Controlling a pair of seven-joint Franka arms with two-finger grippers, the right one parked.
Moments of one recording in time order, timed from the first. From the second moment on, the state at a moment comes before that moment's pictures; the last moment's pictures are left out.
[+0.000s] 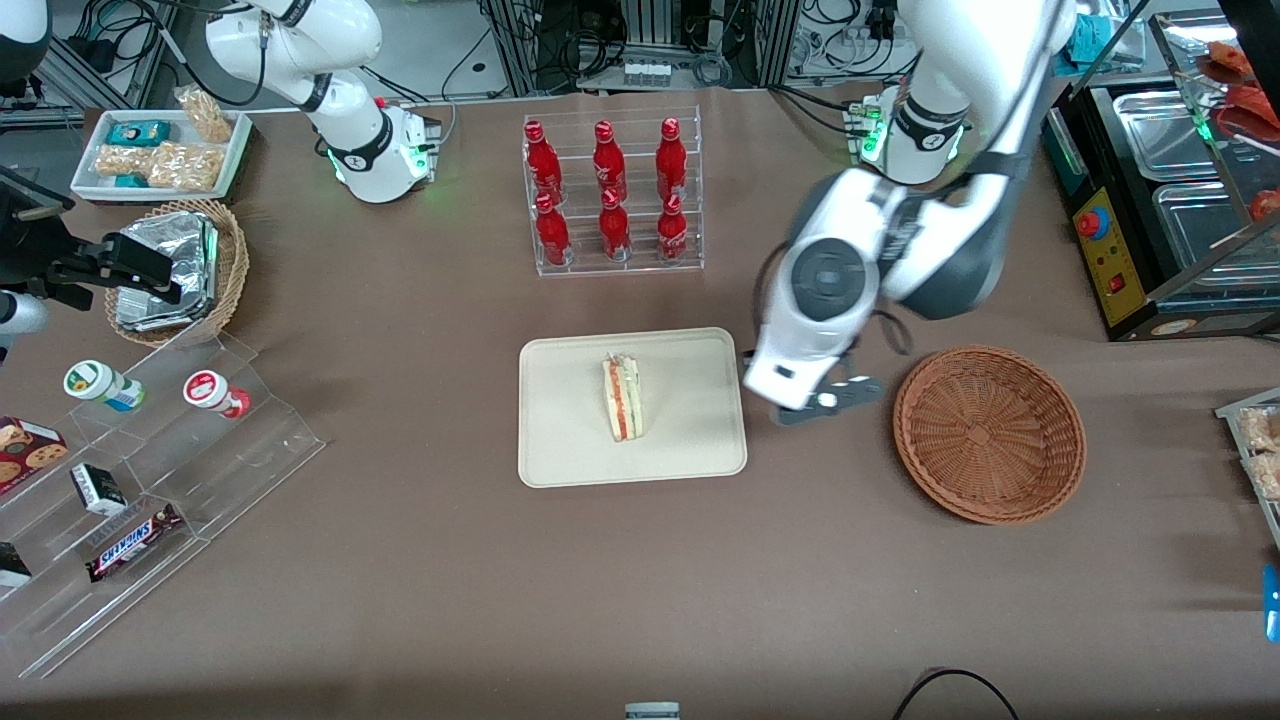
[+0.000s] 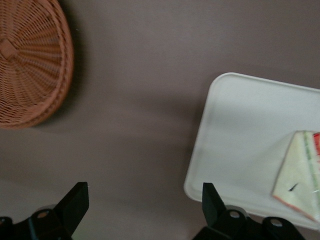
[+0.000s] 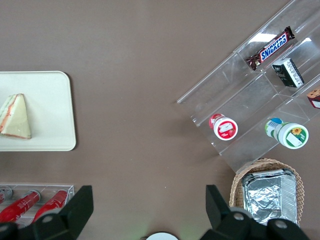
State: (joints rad) arm -0.50 0.35 0.00 -1.63 0.00 1.78 -0.71
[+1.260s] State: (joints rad) arm 0.06 0.00 -0.16 -1.64 0.00 1.56 -0.01
